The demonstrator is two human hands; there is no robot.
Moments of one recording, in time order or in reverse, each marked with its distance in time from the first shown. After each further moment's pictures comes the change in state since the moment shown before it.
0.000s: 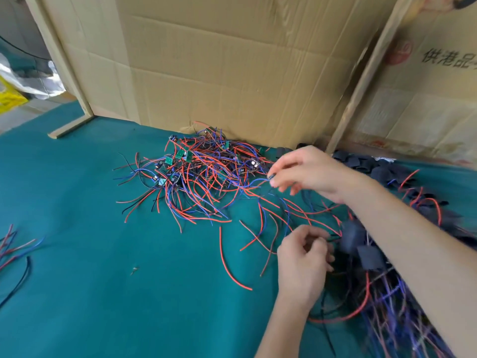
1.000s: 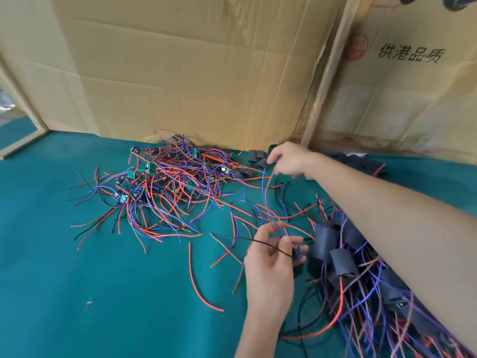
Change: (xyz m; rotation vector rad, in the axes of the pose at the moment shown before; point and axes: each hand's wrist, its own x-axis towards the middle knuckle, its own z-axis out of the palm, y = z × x) left_hand 0.001 0.000 0.002 -0.075 0.060 0.096; right_hand 0.087 0.061 -0.061 -0.580 0.189 0.232
